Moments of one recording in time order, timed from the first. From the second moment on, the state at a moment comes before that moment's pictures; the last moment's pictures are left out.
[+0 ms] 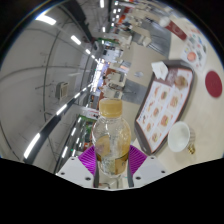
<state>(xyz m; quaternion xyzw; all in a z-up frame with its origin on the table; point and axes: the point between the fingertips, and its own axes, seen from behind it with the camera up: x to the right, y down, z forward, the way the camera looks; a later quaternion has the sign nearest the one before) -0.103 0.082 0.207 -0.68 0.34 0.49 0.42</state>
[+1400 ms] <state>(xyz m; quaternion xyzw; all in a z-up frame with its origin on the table) 0.184 -0.013 0.083 -0.88 0.04 -0.01 0.48</state>
